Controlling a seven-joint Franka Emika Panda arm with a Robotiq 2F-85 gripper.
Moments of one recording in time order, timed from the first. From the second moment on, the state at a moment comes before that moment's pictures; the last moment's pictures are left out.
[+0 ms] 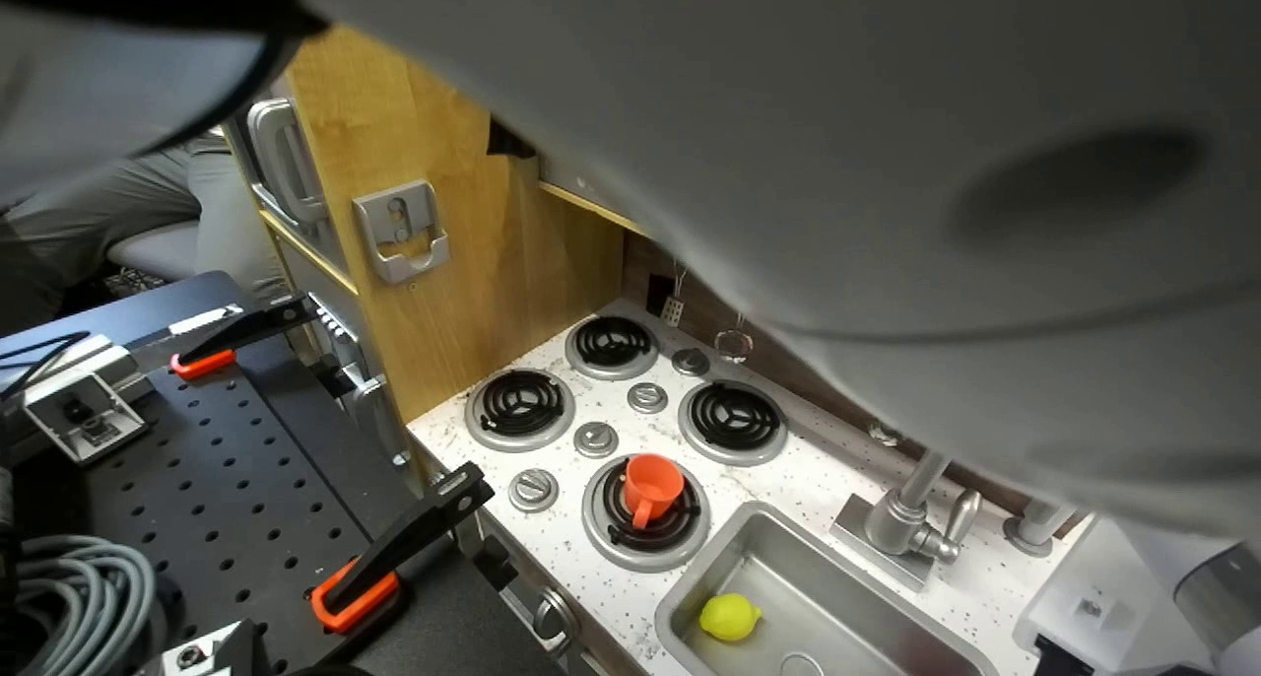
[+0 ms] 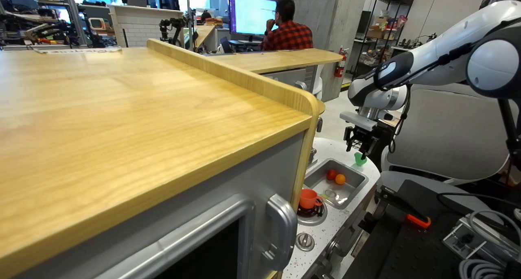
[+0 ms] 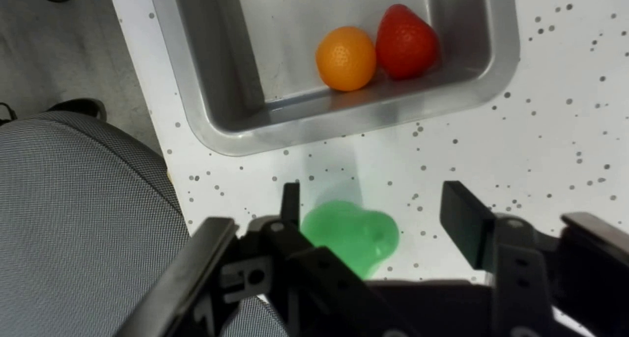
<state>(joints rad) -0.62 1.47 -0.19 -0.79 0.26 2.14 0.93</state>
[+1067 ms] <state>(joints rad) -0.58 1.32 -0.18 -0.94 0.21 2.10 0.35</state>
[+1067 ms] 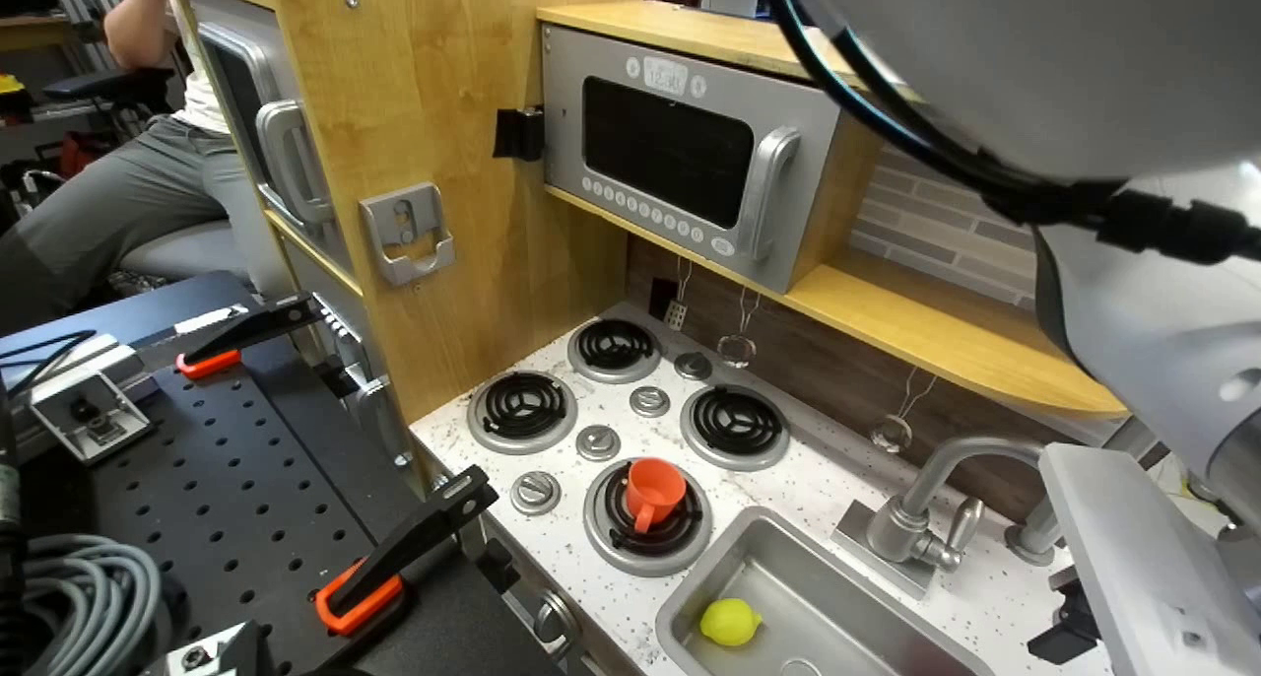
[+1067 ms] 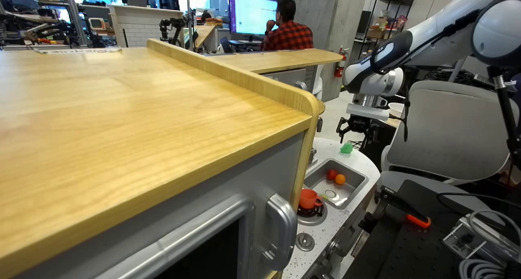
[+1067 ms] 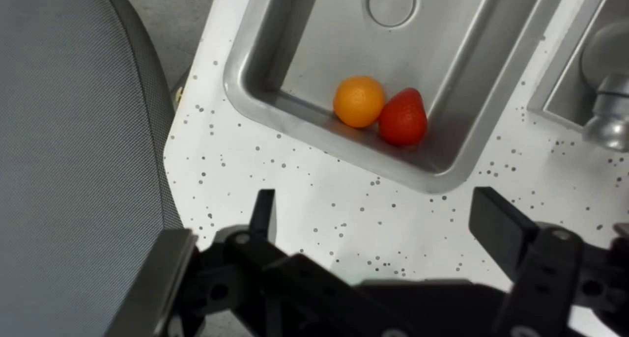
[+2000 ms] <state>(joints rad) -0.49 0.82 -0.21 -1.54 -0.08 2.11 -0.18</state>
